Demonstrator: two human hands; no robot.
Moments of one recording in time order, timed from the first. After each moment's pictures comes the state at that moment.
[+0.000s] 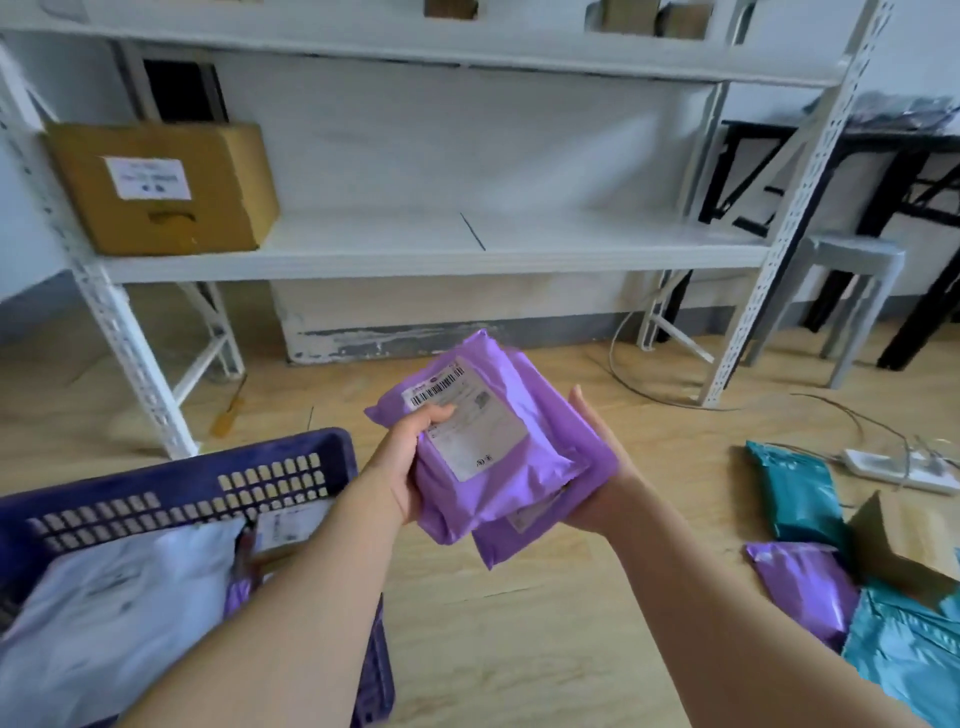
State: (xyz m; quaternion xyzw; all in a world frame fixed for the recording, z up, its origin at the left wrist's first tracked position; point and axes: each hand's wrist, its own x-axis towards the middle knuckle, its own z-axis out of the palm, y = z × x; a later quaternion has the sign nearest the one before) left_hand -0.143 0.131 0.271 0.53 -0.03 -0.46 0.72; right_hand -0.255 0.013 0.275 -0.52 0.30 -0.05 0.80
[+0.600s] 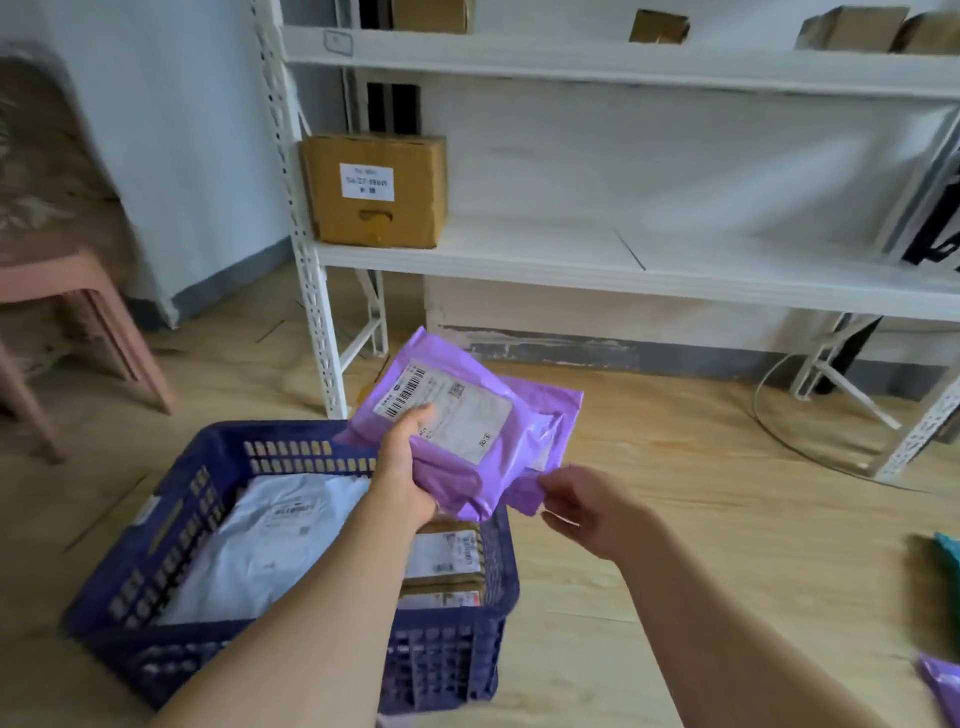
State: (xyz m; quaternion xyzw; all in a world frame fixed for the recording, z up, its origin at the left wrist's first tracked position) left_hand -0.093 0.259 0.270 0.42 0.12 -0.26 0.86; right_hand -0.170 0.105 0.245 -0.57 0.37 0.00 0.73
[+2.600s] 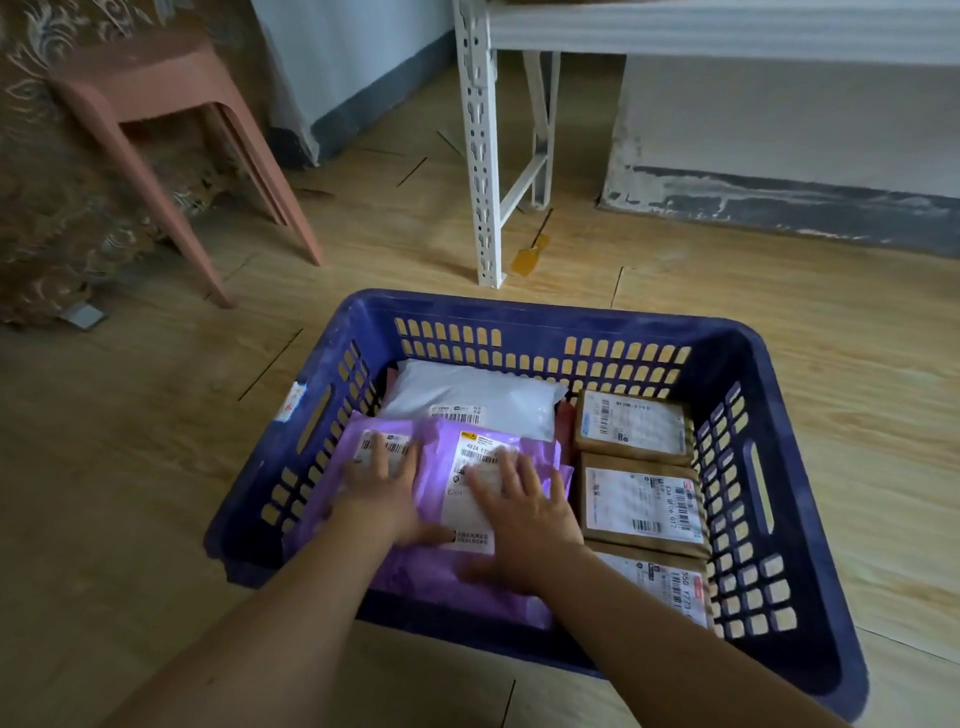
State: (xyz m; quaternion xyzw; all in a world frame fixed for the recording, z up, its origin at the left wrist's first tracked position) left_hand 0.065 0.465 0.045 0.94 -0.03 -0.34 -0.05; right_hand 0.002 0.303 0.039 -0.97 -0.09 0.22 0.05
